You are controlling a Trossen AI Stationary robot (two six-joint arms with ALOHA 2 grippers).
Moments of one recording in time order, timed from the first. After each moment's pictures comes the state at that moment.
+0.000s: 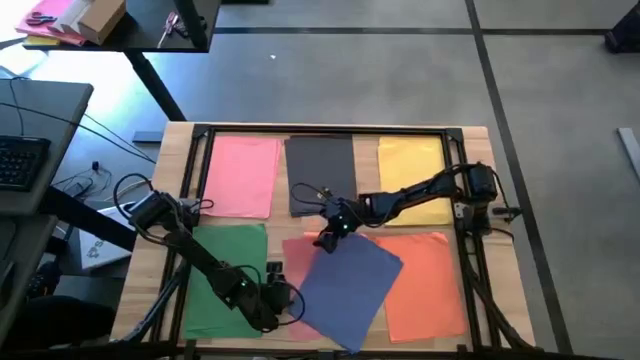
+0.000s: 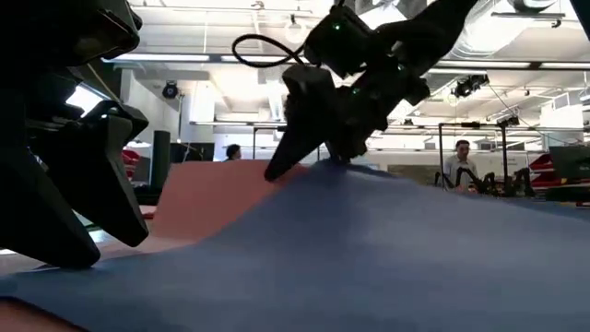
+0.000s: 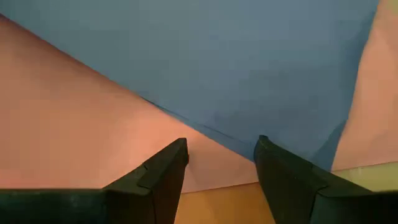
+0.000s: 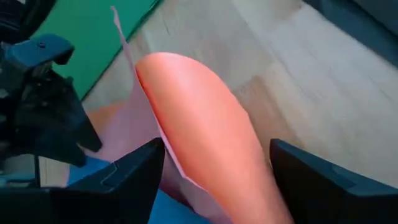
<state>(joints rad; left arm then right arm) -0.76 1.93 0.91 -0.05 -0.53 -0.54 0.03 1.94 1.08 0.07 -0.20 0.73</state>
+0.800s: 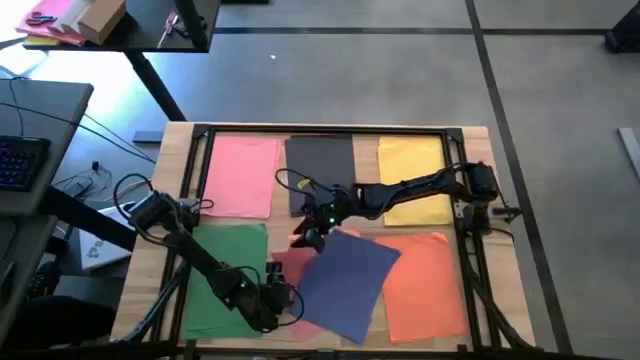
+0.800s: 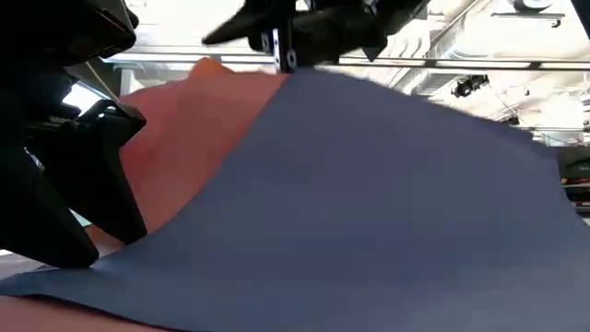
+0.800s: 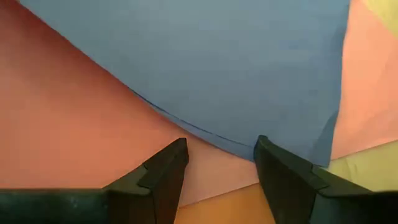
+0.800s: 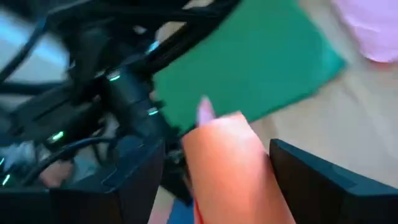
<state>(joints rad) -0.77 1.93 0.91 -0.05 -0.54 -0.55 0.04 1.94 1.34 0.10 -0.41 0.57</state>
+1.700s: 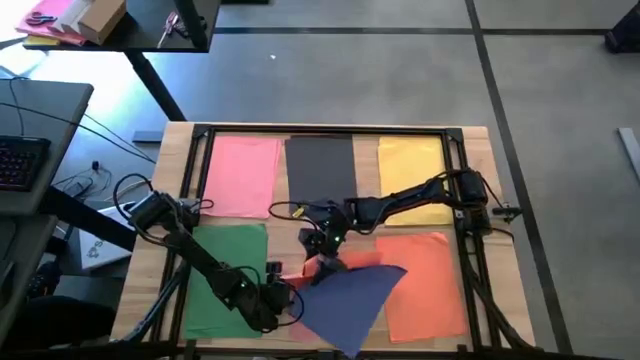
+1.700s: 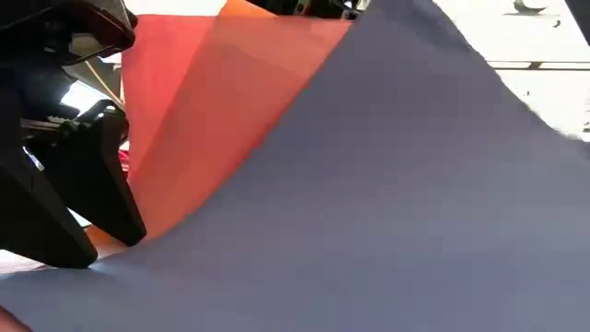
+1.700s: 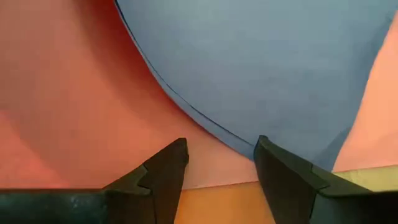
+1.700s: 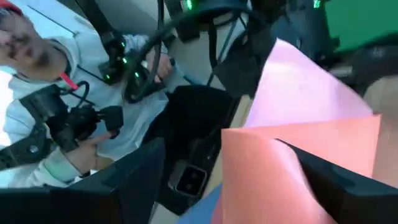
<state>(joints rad) -0.77 1.93 0.91 -0.05 -0.54 -0.55 0.11 2.03 1.34 0.11 -0.85 0.45</state>
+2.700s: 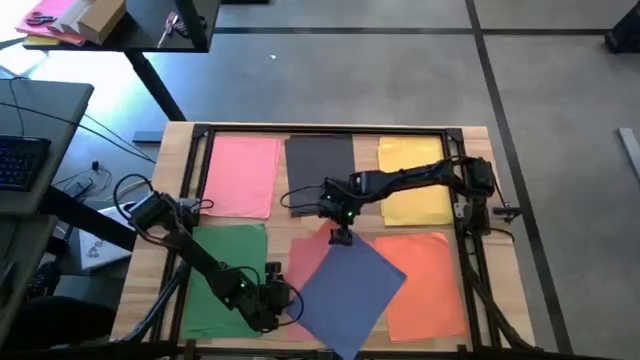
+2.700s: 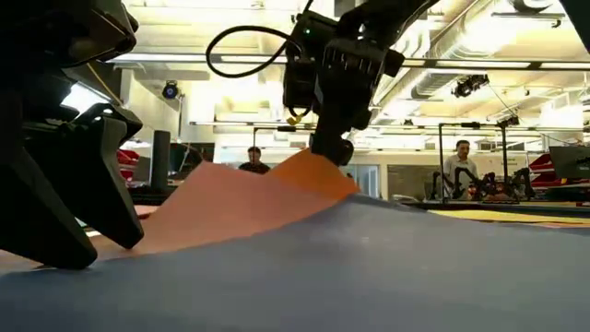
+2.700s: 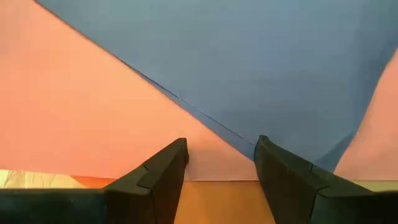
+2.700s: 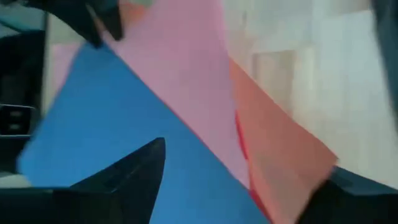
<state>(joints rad) -0.77 1.93 0.91 -0.05 -0.54 -0.59 -0.07 1.95 1.34 -0.52 -0.46 0.07</state>
